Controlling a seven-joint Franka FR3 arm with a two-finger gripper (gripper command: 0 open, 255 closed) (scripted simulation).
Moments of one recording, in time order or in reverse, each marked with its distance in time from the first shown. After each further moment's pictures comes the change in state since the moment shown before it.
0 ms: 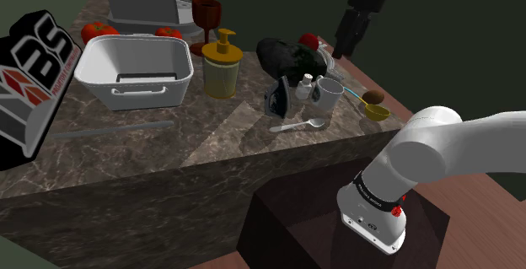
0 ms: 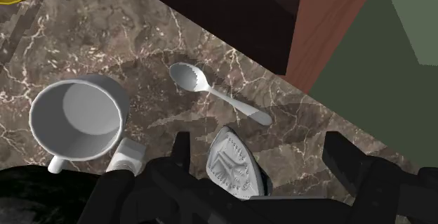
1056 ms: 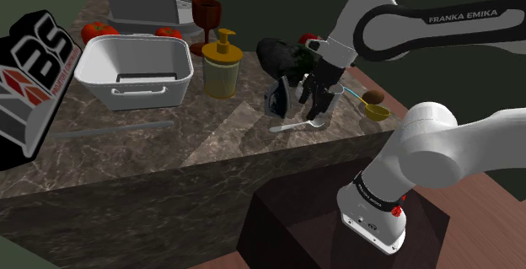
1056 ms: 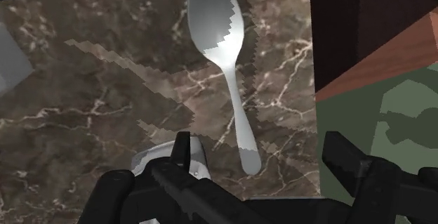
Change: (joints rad) arm 0.236 -0.036 -0.178 -0.512 -0.044 0.628 -0.669
